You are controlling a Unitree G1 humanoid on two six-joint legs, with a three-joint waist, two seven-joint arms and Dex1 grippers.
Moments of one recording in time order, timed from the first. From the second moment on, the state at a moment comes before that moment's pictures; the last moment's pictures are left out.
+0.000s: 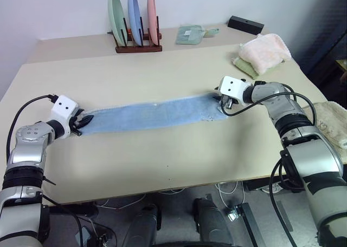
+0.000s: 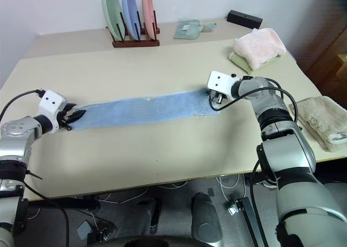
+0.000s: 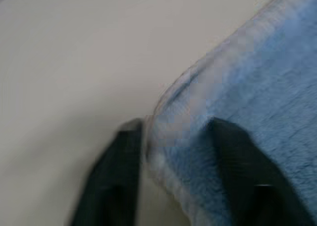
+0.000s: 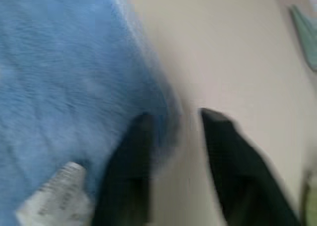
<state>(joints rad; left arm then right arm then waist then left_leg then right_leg) -0.47 0.78 0.14 0.60 -0.10 0.08 -0.73 -1.10 -0.57 0.29 1.16 -0.27 -0.41 0.78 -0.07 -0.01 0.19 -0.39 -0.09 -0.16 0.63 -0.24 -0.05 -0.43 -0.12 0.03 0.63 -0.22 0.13</state>
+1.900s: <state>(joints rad) -0.08 0.54 -0.05 -0.46 -0.29 0.33 -0.62 -0.70 0.09 -0.84 -0.02 0.53 1.22 -0.18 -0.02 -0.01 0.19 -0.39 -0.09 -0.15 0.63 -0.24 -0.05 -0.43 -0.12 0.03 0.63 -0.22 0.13</state>
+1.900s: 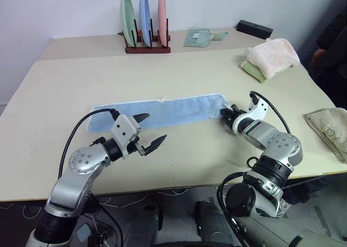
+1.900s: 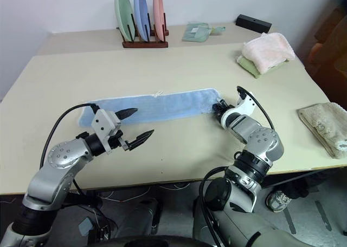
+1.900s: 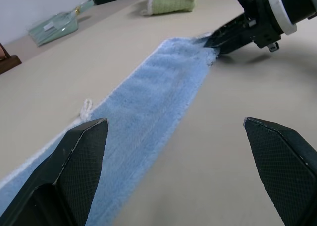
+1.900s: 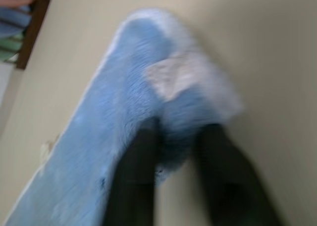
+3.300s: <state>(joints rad) -0.09 0.49 -0.09 -0.48 -0.27 0.35 -0.62 -0.48 -0.58 0.38 -0.21 0.03 0.55 0.60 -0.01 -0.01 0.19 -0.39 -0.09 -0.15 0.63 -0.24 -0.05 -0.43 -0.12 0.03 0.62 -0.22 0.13</state>
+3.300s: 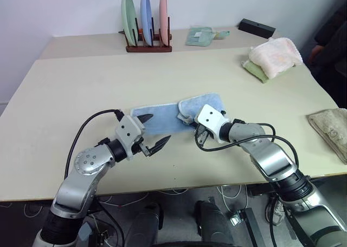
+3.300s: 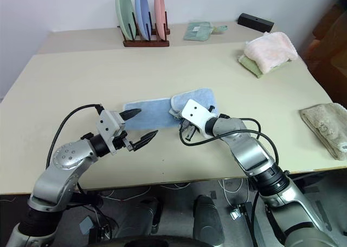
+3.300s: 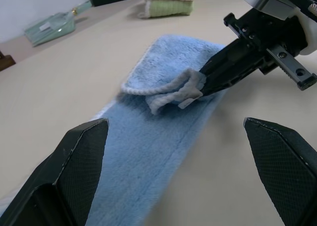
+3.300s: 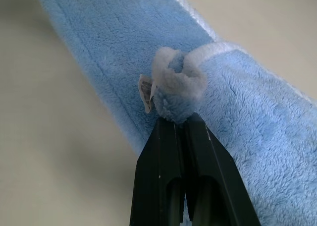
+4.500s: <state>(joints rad) 0.20 0.41 0.01 -0.57 -0.34 0.43 -0.46 -0.57 -0.38 0.22 0.31 0.03 0.25 0.65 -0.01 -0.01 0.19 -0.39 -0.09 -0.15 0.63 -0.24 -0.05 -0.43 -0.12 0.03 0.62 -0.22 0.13</state>
